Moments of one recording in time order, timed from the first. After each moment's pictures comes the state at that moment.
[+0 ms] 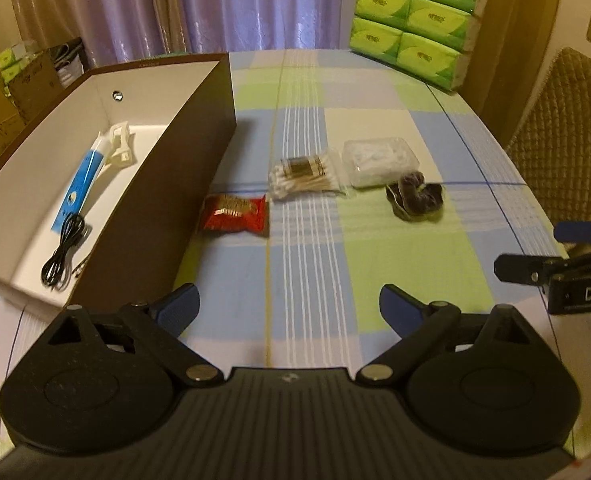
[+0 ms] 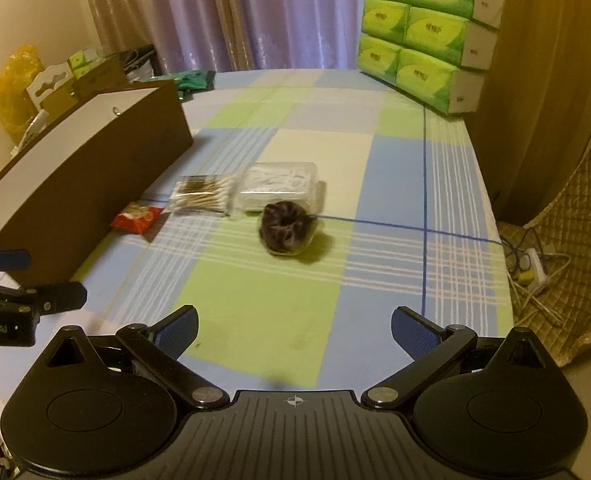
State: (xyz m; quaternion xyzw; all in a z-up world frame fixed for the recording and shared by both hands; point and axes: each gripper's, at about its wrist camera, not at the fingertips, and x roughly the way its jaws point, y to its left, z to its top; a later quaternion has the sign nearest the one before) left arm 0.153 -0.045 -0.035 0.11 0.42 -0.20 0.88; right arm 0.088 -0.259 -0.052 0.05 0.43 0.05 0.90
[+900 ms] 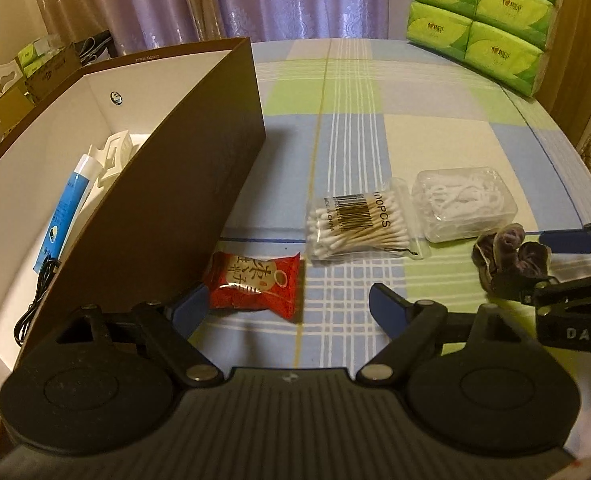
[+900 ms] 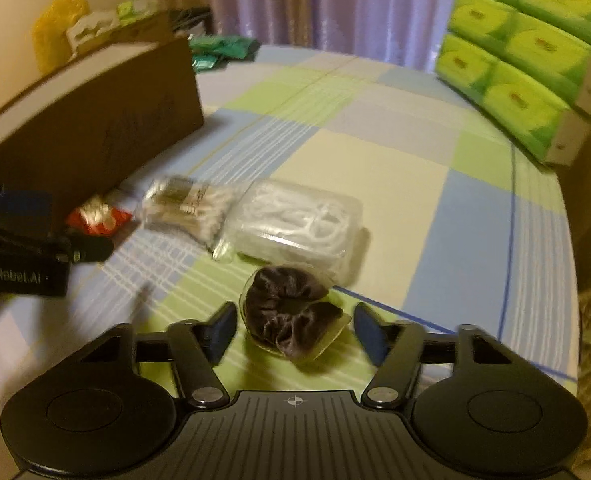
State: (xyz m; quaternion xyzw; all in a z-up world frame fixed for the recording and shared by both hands) left arm 0.250 -0.088 -0.087 0.13 0.42 -0.13 0.89; right arm 0.209 -0.250 -0.116 -0.05 0.44 0.14 0.89
